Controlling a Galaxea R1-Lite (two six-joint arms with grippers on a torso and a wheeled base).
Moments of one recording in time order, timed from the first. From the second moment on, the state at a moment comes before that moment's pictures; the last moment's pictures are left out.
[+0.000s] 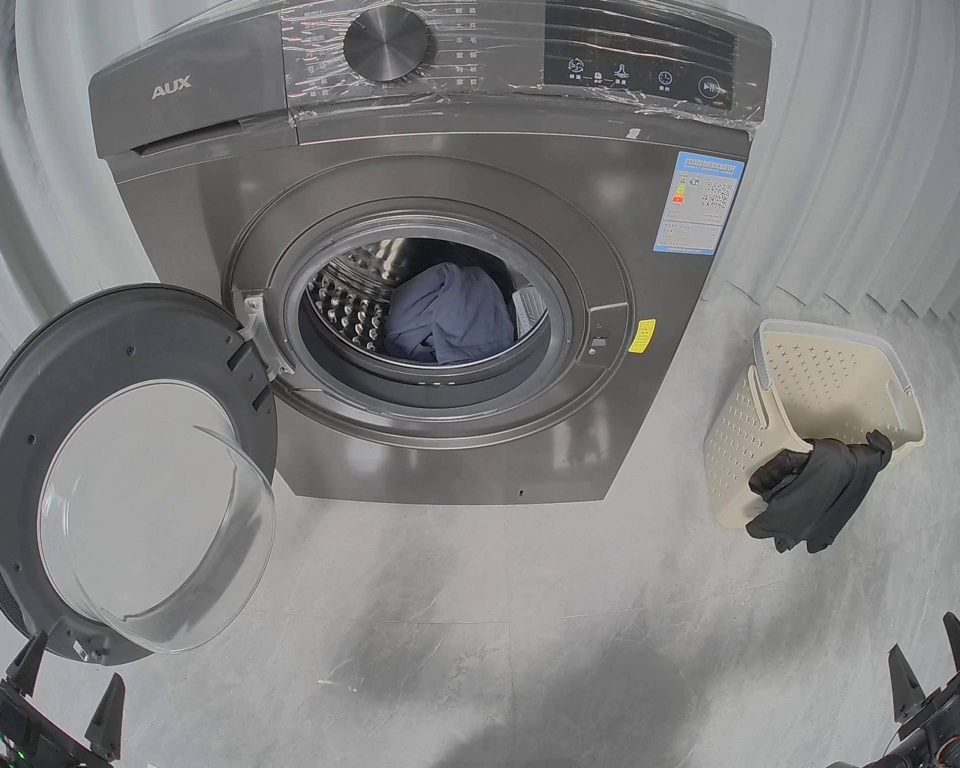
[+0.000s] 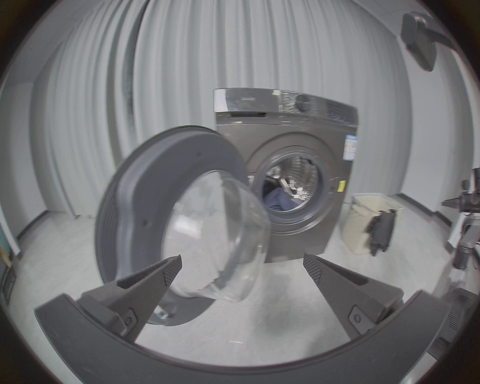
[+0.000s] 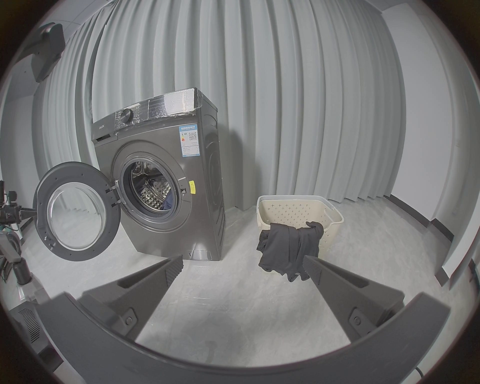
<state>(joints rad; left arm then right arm) -0.13 0.10 -0.02 -0.07 0.08 0.04 -0.01 0.03 -0.02 -0.01 -0.01 0.02</state>
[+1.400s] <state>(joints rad) 0.00 0.01 -0.02 0.01 -0.04 0.00 0.00 0.01 -0.02 0.00 0.00 0.01</state>
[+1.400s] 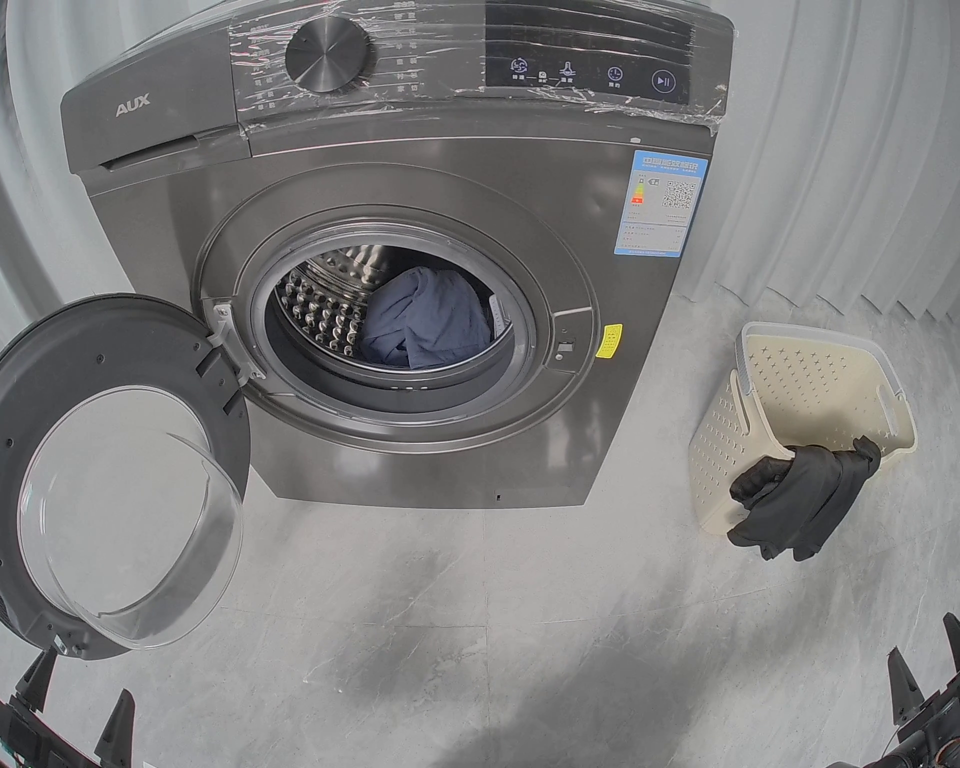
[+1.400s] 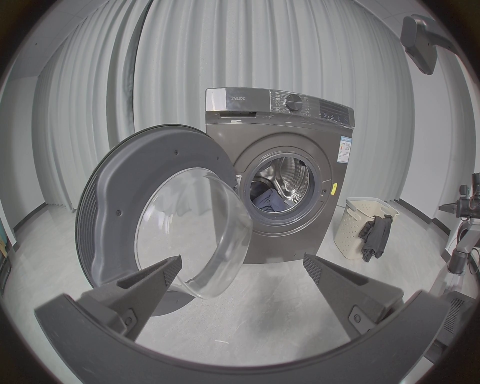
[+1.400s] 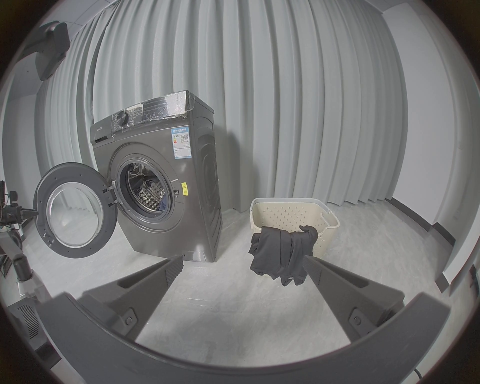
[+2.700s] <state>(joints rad) 0.00 0.01 -0.02 0.01 -0.04 0.00 0.00 0.01 -0.02 0.00 0.00 0.01</state>
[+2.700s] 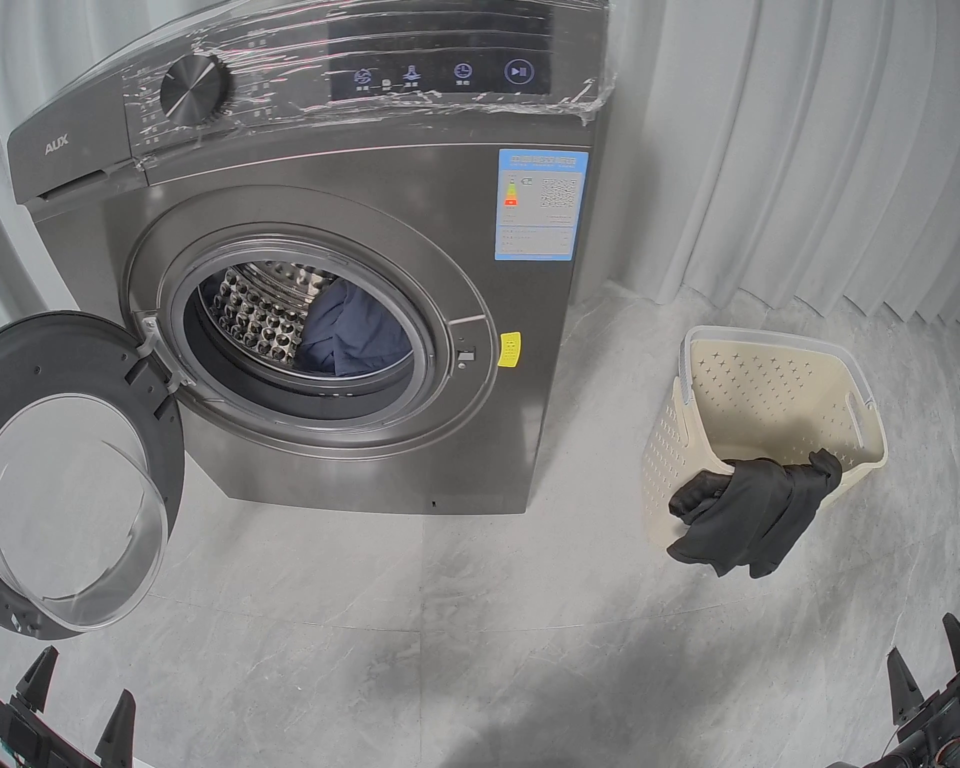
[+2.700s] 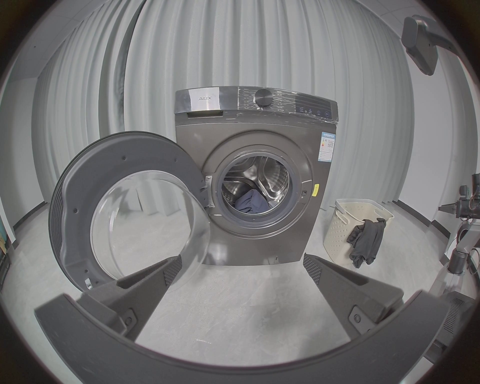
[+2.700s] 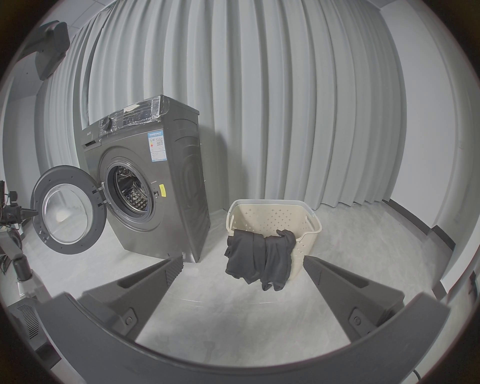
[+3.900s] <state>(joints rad) 0.00 0.02 -0.02 0.01 -0.04 0.00 0.00 0.02 -0.02 0.00 0.00 0.01</state>
